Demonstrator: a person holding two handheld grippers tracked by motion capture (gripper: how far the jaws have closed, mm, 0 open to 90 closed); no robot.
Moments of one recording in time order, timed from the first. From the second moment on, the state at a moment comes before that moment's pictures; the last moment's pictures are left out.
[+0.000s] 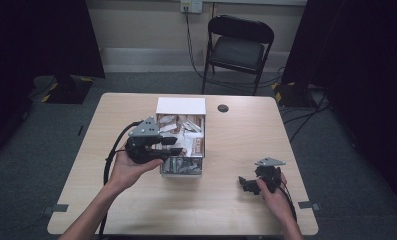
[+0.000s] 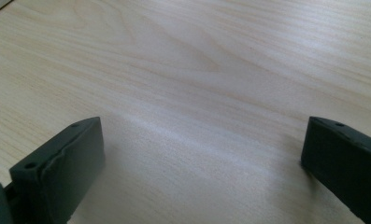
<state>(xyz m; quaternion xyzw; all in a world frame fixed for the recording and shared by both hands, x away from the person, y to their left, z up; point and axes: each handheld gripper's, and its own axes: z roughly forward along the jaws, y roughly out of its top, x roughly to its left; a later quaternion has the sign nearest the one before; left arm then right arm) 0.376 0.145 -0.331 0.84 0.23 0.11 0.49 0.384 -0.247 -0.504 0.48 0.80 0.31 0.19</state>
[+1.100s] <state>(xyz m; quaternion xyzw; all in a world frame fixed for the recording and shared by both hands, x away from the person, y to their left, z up) 0.374 0.147 -0.338 0.83 0.22 0.10 0.50 0.384 -0.247 -0.504 0.48 0.80 0.31 0.19</state>
